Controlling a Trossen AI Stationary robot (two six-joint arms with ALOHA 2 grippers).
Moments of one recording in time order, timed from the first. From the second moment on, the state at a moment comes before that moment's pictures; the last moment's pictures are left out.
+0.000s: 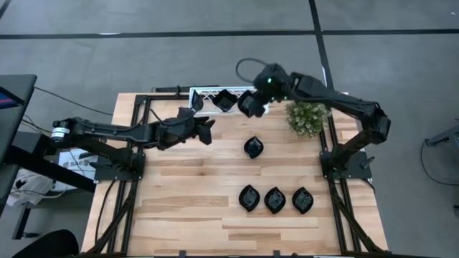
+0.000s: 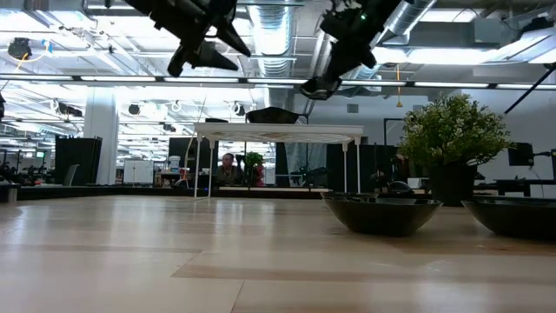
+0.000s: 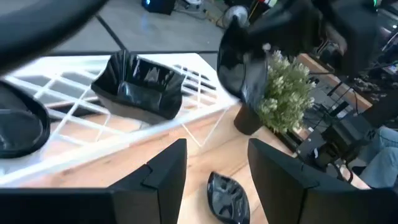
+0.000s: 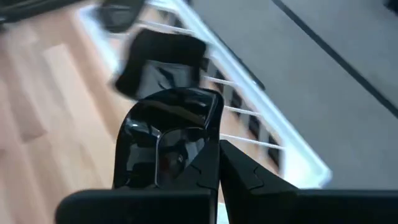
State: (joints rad) left arm 0.00 1.36 0.82 0.05 -0.60 -0.63; right arm -0.48 1.49 1.49 -0.75 0.12 0.03
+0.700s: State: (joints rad) left arm -0.07 1.34 0.66 0.25 -0.60 -0.47; right arm -0.78 1.56 1.51 -0.77 -0.29 0.05
